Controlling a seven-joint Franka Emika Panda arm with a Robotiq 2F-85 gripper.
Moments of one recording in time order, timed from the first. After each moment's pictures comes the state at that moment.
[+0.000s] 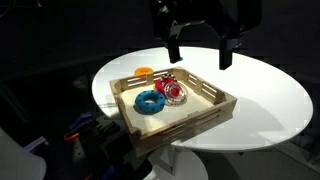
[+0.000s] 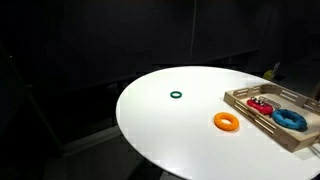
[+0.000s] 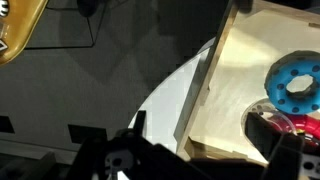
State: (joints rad) arm -0.26 -0.56 -0.23 -2.68 -0.36 2.26 -0.22
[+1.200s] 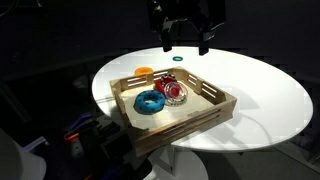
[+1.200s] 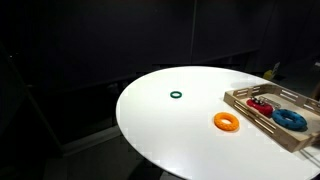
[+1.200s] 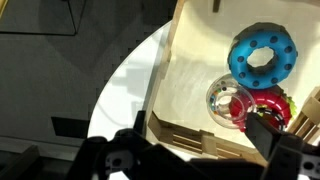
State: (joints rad) arm -0.17 -0.51 -0.16 -2.66 -0.27 2.28 -0.15
